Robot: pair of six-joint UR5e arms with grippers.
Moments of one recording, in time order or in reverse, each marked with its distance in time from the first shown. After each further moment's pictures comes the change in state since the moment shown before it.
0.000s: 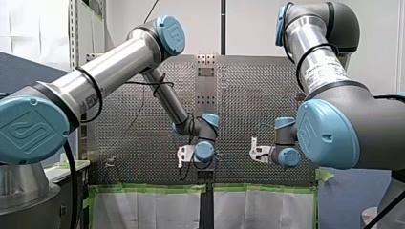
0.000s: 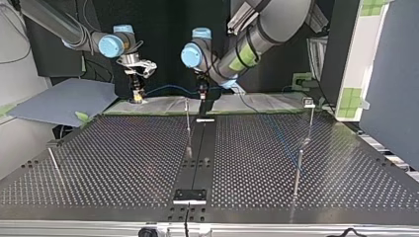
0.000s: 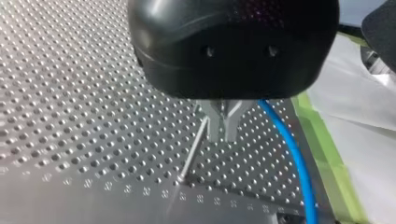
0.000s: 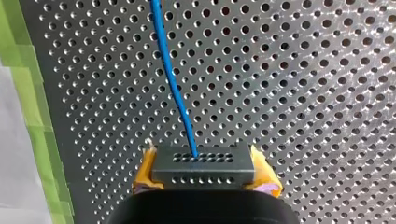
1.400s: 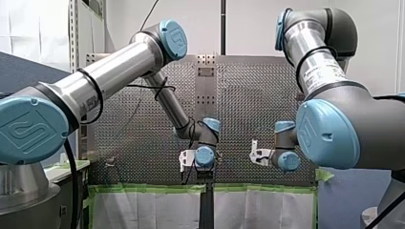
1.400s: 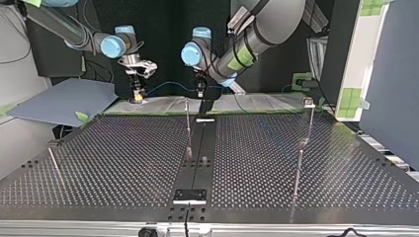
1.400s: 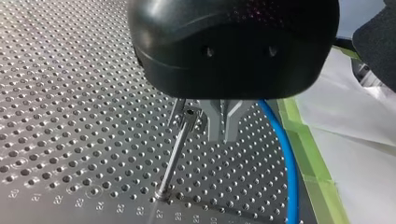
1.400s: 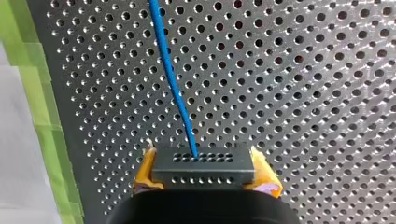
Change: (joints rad) left arm 0.002 -0.037 0.009 0.021 0.055 0.002; right arm 0.001 0.041 -0.018 -0.026 0.006 0.016
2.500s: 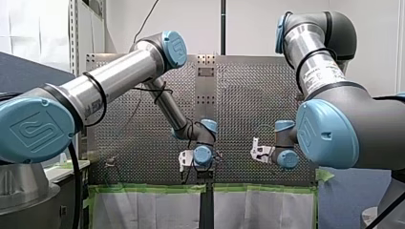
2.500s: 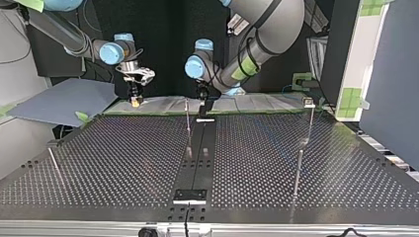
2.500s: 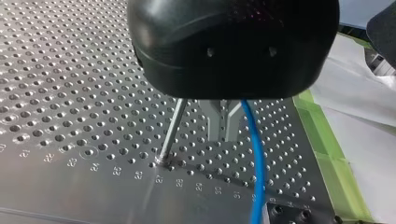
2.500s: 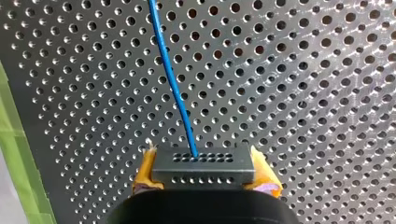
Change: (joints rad) left arm 0.059 -0.050 0.095 -0.047 0.053 -0.015; right arm -0.009 0.020 -0.073 0.011 0.007 0.027
